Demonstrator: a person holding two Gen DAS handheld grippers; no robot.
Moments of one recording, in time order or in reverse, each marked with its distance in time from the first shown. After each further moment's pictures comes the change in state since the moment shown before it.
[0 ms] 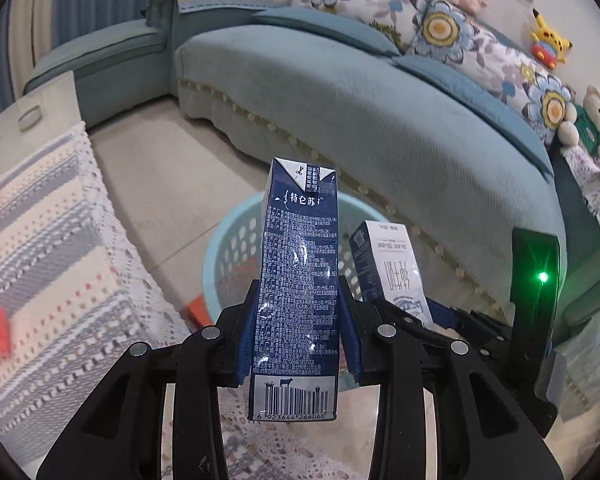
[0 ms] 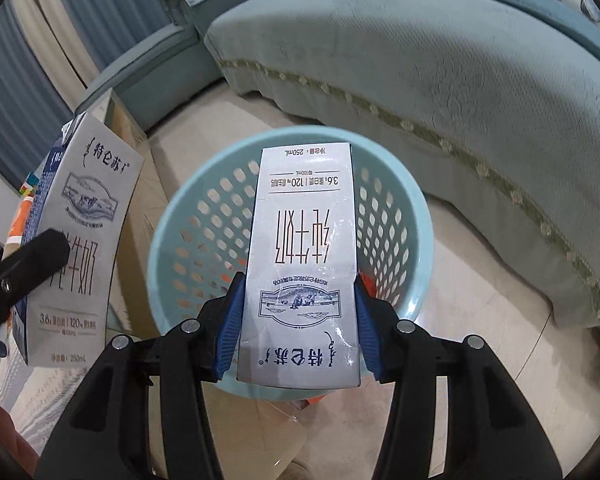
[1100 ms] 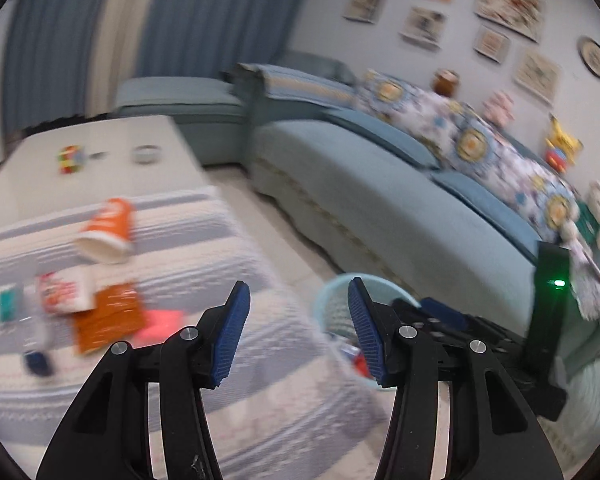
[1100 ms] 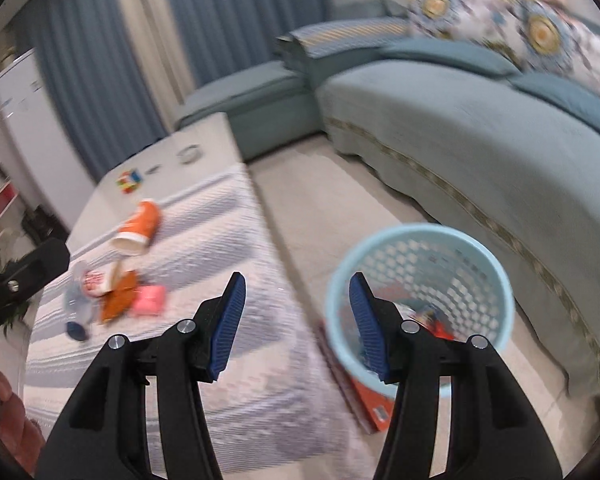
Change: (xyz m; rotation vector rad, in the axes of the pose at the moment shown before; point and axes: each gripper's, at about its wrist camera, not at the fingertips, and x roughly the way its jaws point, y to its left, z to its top) left arm -0.222 0.115 -0.032 -0.213 -0.337 0.110; right arm -0.131 0.178 -0.004 -0.281 -0.221 0.228
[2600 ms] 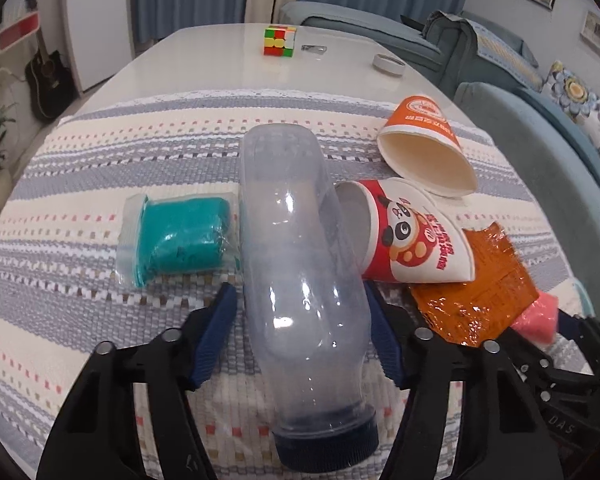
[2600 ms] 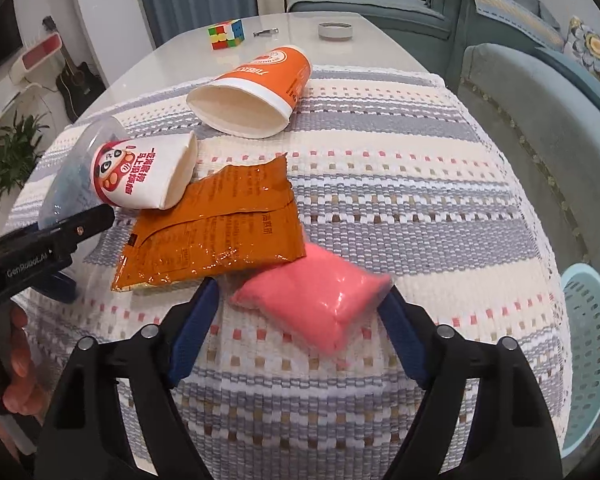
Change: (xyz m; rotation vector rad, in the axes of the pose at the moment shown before) left arm 0.071 0.267 -0.037 -0.228 0.227 0.469; right arm 0.200 0.191 -0.056 -0.353 0.294 0.062
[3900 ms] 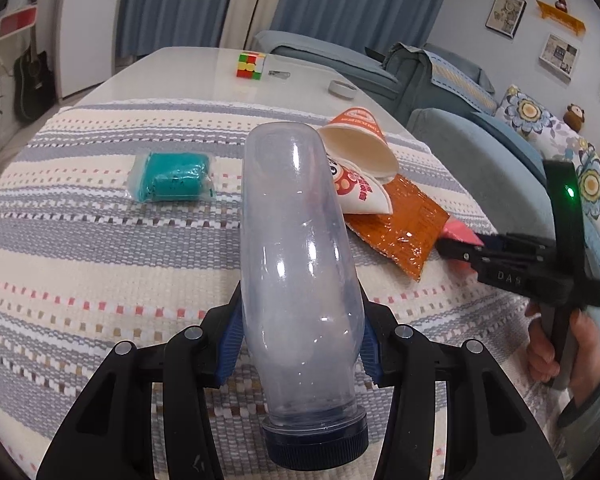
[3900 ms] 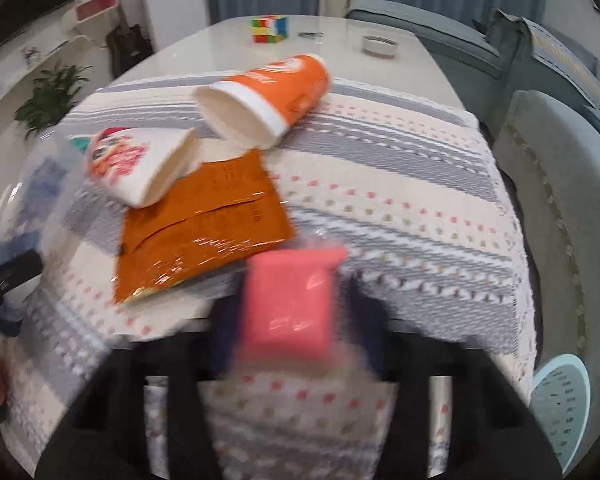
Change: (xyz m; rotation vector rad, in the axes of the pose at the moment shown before) left arm -0.059 -0.003 -0.072 -0.033 -0.127 -0.187; right arm 0.003 -0.028 0.020 -0.245 -0.018 0.095
